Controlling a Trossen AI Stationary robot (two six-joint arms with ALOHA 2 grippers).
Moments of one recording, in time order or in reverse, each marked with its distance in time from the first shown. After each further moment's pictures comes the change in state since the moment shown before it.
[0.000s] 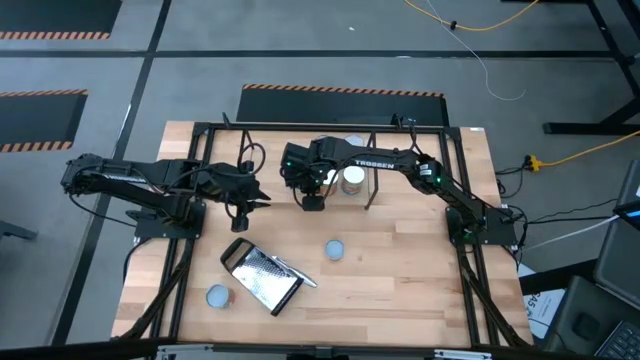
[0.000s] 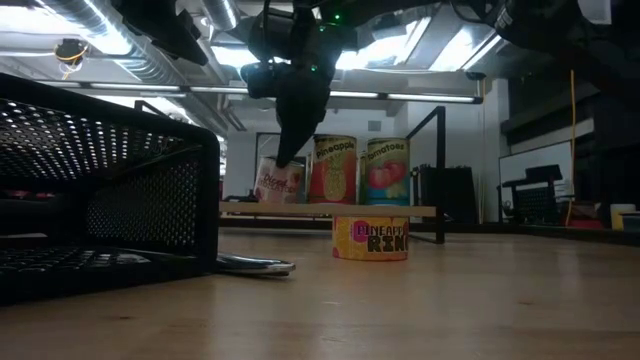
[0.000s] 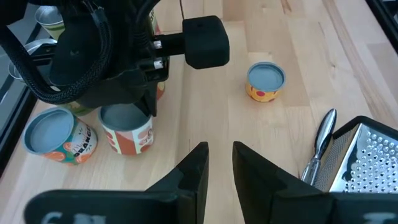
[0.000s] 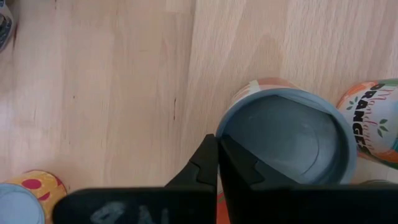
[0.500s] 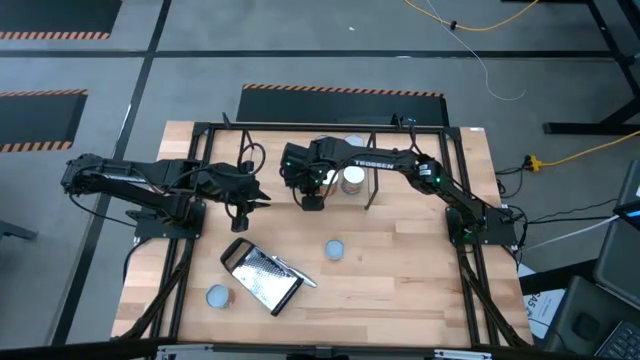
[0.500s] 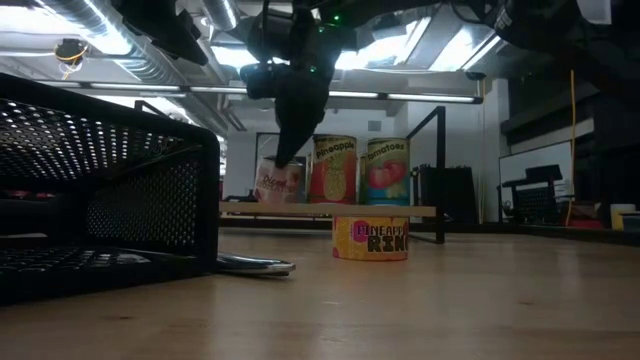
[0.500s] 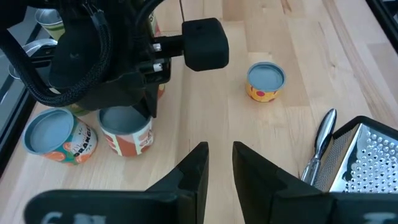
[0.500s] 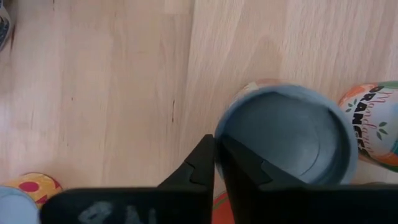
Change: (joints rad) left arm 0.000 0.000 0.000 0.000 0.000 0.000; right arm 0.000 0.002 0.003 0.006 0.002 0.000
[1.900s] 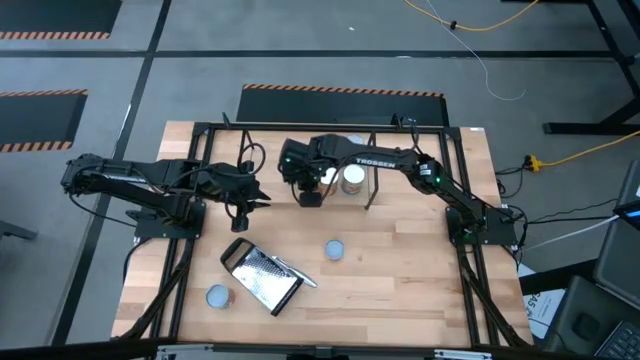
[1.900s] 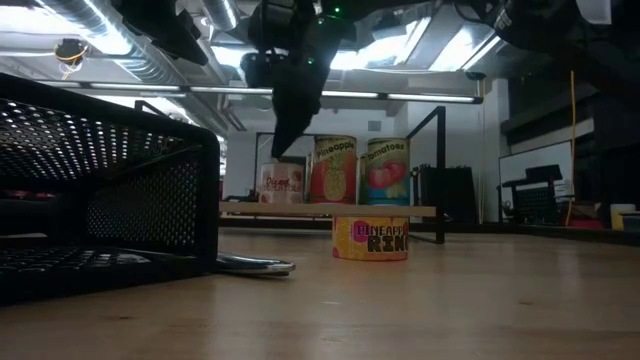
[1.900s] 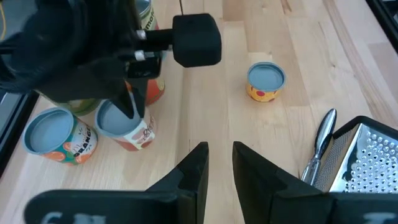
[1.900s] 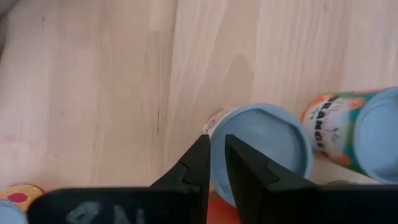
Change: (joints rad) left arm 0.000 0.000 0.000 0.000 0.000 0.000; right arm 0.000 0.000 0.056 -0.005 0.044 0.000
